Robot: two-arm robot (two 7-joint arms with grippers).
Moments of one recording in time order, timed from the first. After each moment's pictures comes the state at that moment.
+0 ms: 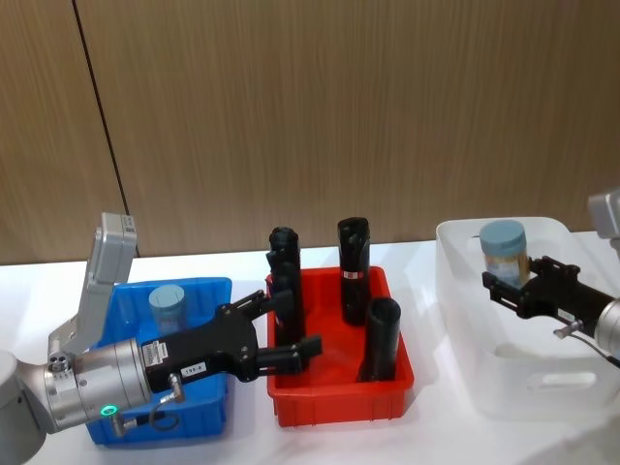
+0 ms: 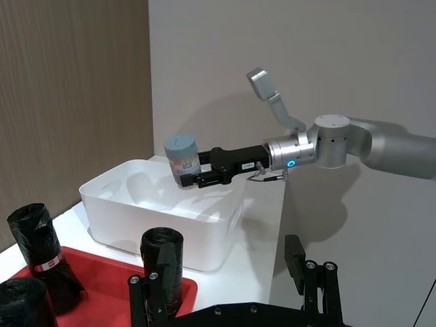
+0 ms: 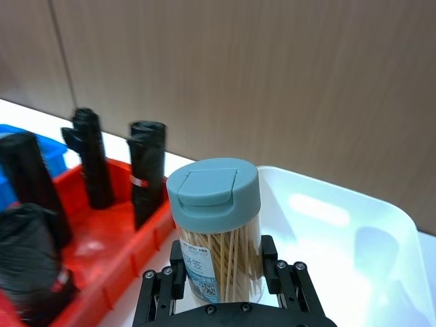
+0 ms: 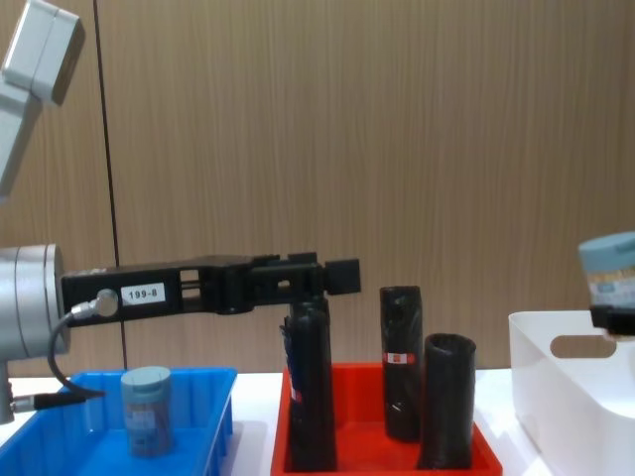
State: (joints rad) left arm -0.42 0.43 0.33 -1.33 -0.59 0.15 -1.03; right arm 0.35 0.44 -0.22 -1.32 0.32 0.19 0.41
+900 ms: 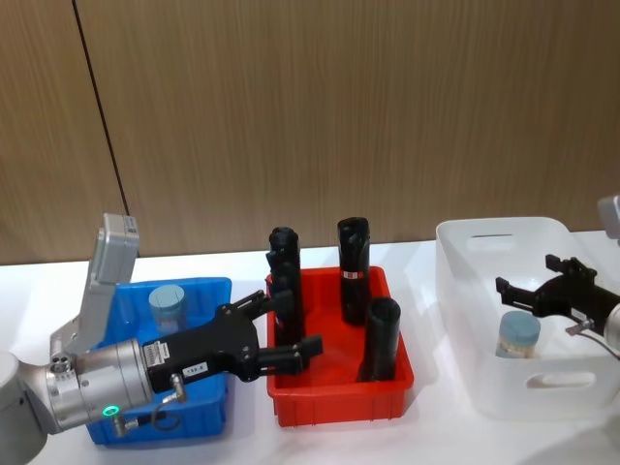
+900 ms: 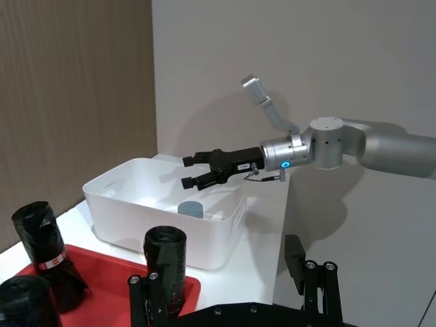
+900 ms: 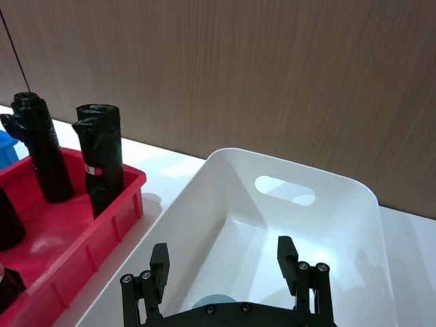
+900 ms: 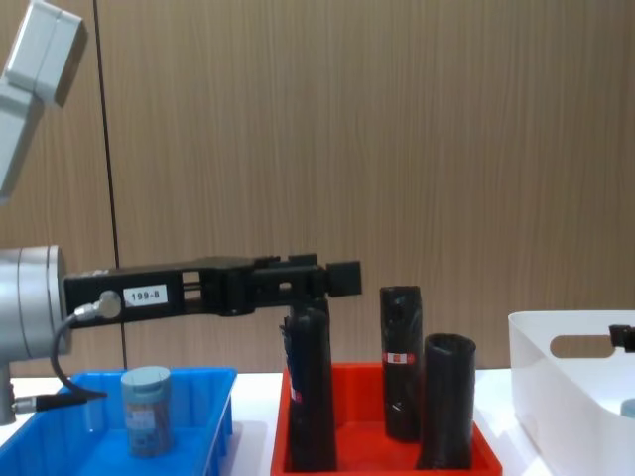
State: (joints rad) left arm -0.41 0.43 0.33 -1.33 -0.58 0.15 -1.02; right arm 0.40 0.43 -0.21 -1.20 0.29 0.18 0.38
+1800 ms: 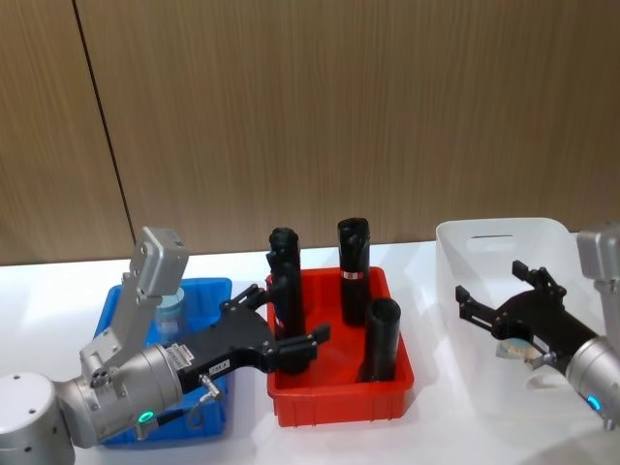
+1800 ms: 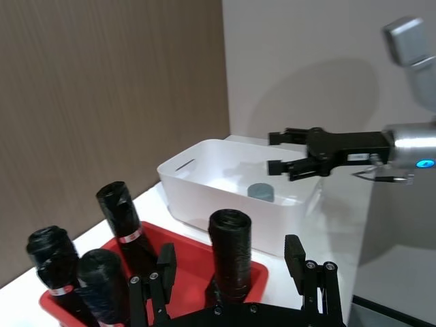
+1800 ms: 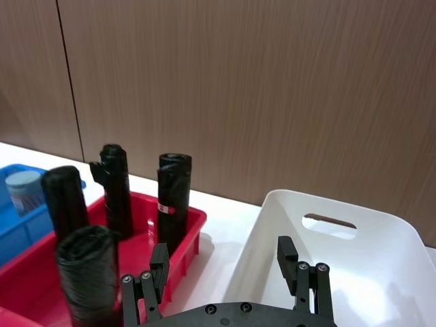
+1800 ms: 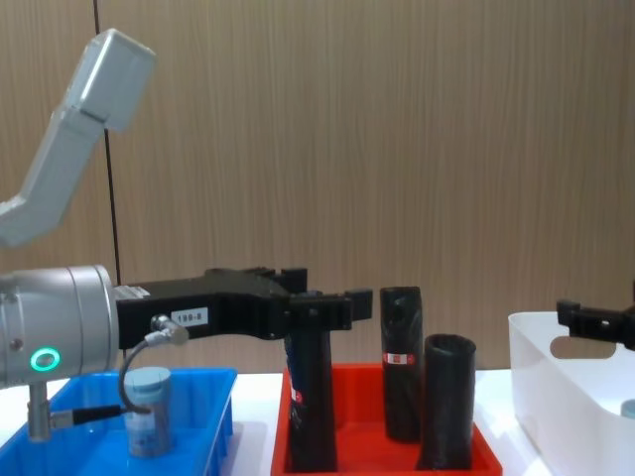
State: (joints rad) left arm -0.35 0.41 0.37 -1.43 -0.46 0.10 -0.68; right arm 0.16 0.37 -0.22 -1.53 0.29 0.10 0.20
